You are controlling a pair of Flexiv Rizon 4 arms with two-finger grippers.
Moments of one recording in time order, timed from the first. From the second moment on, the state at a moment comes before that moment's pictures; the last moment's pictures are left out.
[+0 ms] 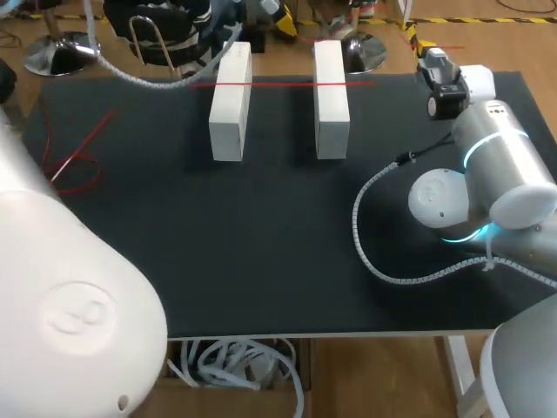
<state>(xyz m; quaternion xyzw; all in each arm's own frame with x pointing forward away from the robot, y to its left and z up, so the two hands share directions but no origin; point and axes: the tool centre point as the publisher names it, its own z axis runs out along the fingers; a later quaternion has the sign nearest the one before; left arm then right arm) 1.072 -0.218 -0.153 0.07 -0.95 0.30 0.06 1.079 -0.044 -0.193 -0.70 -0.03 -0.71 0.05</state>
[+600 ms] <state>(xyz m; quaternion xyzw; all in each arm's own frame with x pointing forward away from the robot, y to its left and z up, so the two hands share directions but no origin) 1.066 -0.244 -0.150 0.02 -0.99 0.15 0.05 1.079 -0.044 -0.193 -0.70 -0.03 -0.71 0.05</state>
